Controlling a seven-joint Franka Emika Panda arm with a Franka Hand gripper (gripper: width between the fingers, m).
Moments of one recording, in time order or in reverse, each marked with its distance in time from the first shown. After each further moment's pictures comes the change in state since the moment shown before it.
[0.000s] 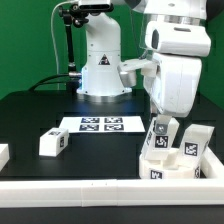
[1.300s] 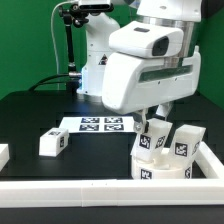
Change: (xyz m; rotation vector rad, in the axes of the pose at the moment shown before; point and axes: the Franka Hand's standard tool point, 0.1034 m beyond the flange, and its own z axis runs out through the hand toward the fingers) arm -0.014 -0.001 0.003 0.091 -0.020 0.893
